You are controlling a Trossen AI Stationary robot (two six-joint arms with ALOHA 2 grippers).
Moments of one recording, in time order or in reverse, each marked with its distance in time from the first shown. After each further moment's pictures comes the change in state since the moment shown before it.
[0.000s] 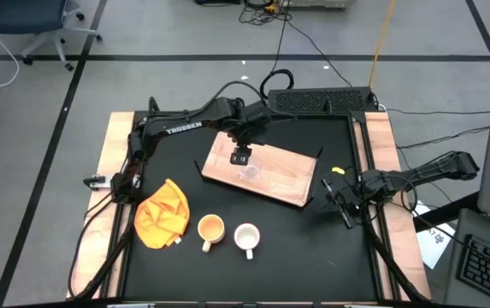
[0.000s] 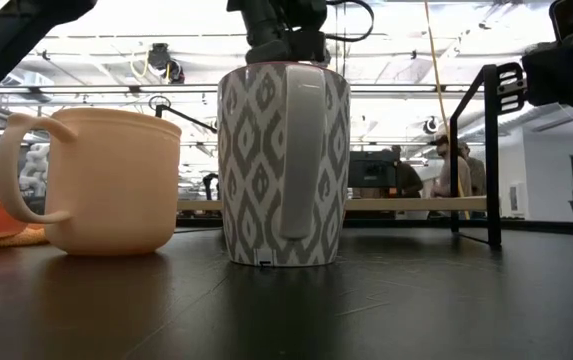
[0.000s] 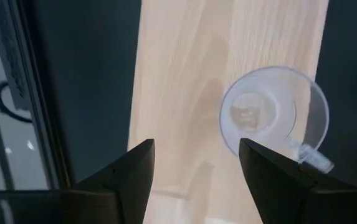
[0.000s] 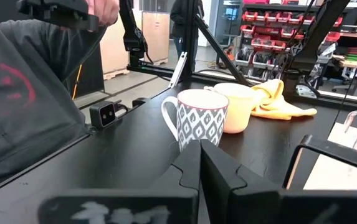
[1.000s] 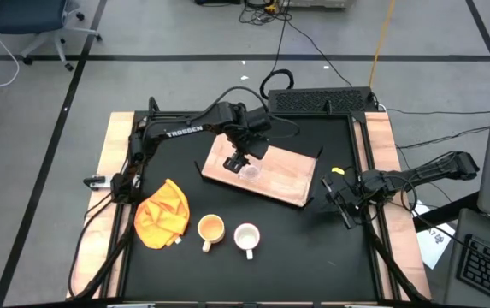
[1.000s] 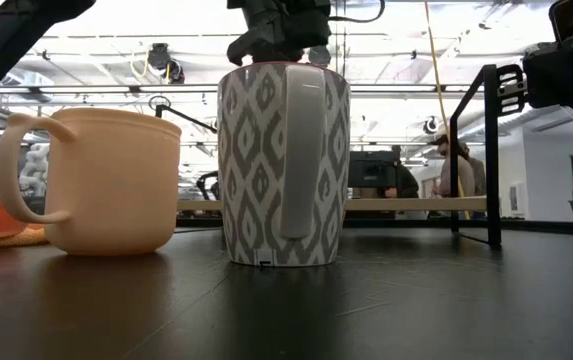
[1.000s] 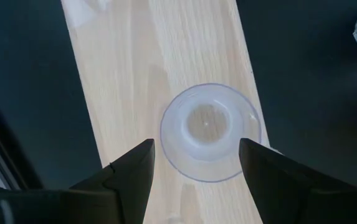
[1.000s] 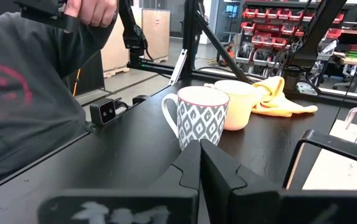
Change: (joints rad) left arm -0.034 0.000 -0.001 -0.024 0.143 0.283; right arm 0.000 0.000 0.000 -0.010 0.000 0.000
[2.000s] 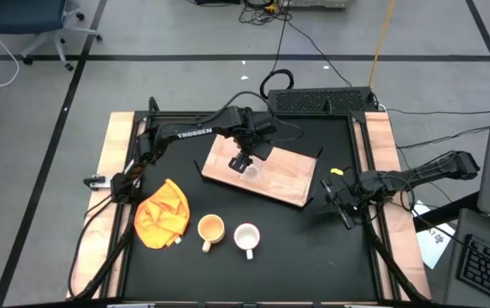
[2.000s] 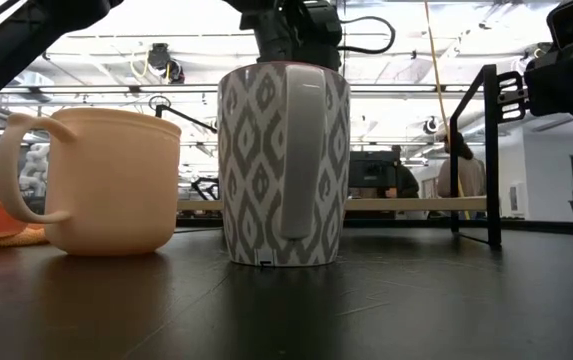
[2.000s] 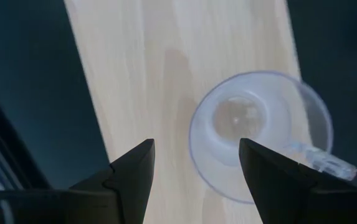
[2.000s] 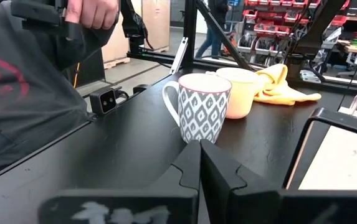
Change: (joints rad) left arm 0.009 0.083 -0.001 0.052 -0.068 0.030; right arm 0.000 0.016 0.000 -0.030 0.000 0.000
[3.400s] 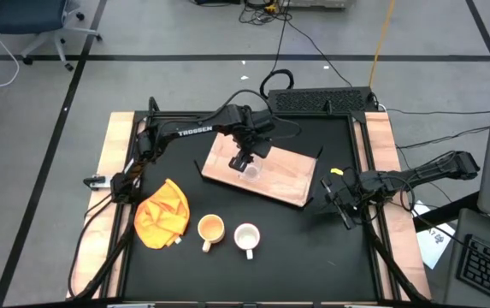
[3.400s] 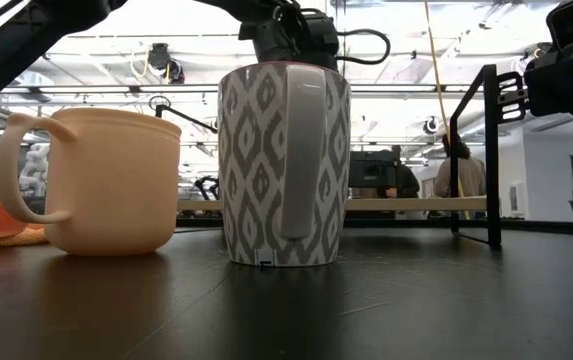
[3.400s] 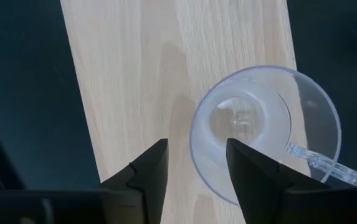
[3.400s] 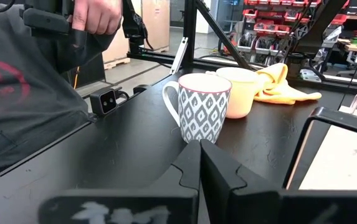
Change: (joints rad) left arm 0.029 -0.001 -0.039 0.025 0.058 -0.039; right arm 0.000 0.000 0.000 0.000 0.000 0.007
